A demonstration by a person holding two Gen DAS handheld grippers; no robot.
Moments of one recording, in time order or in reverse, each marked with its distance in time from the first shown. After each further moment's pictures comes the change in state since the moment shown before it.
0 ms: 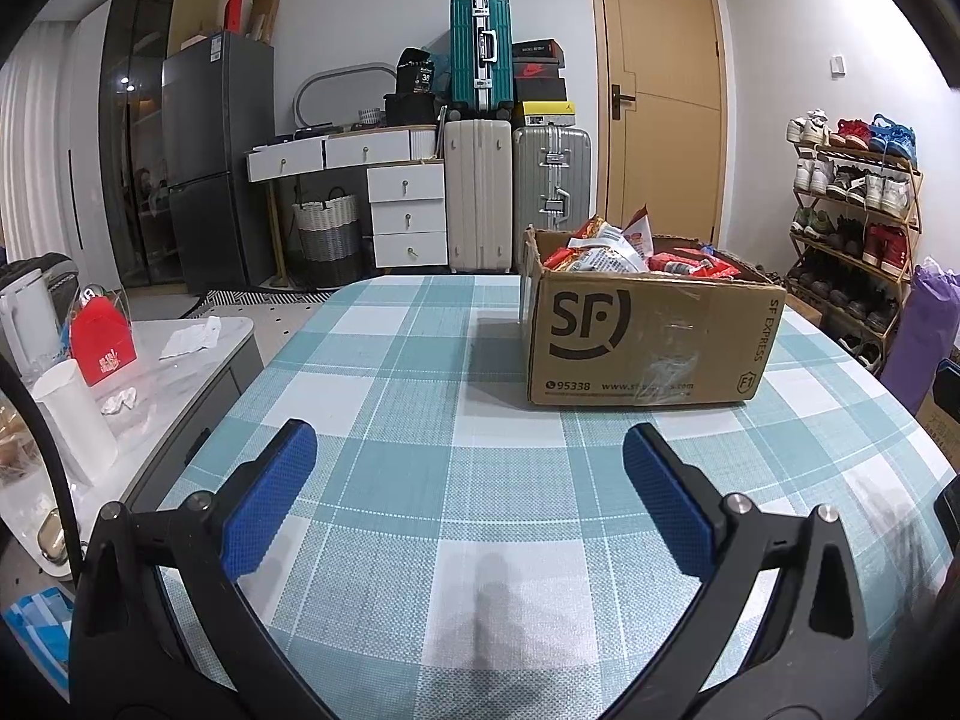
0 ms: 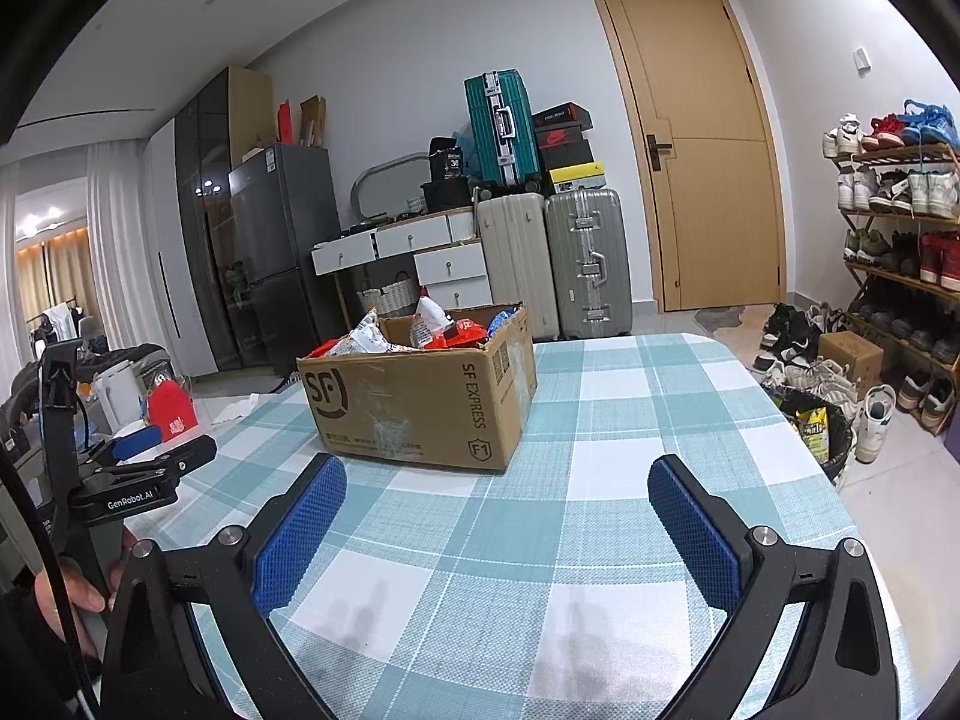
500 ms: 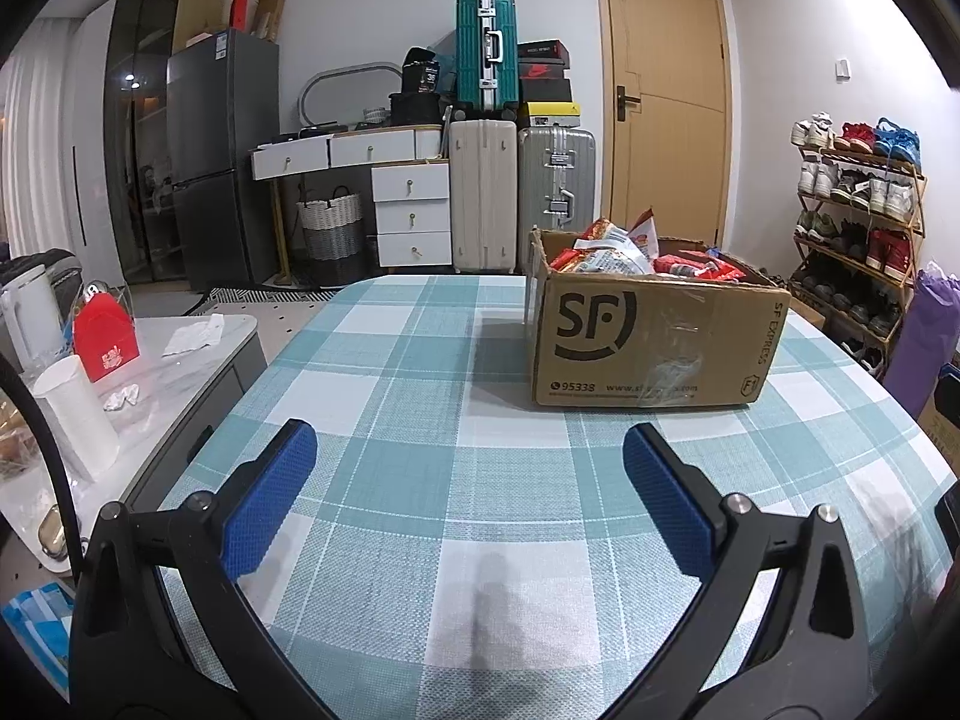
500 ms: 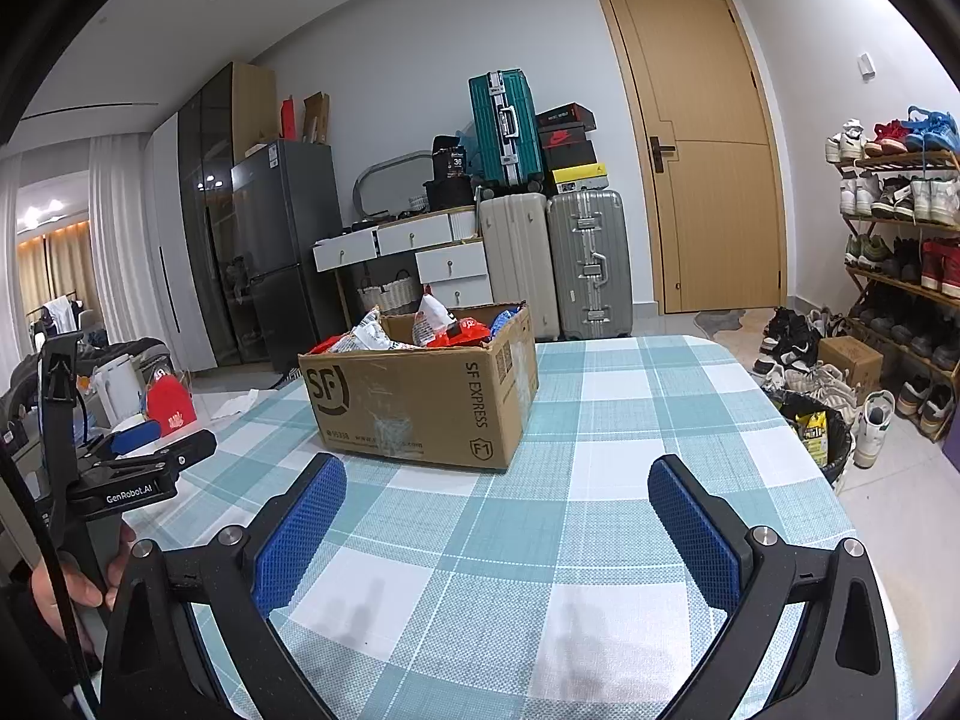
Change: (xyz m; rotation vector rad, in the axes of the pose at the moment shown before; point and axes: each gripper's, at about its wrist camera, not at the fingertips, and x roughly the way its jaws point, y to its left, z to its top) left arm 0.000 0.001 -0.001 -0.015 -0.006 0.010; right arm 0.000 0.003 -0.001 -0.008 0.002 -0.001
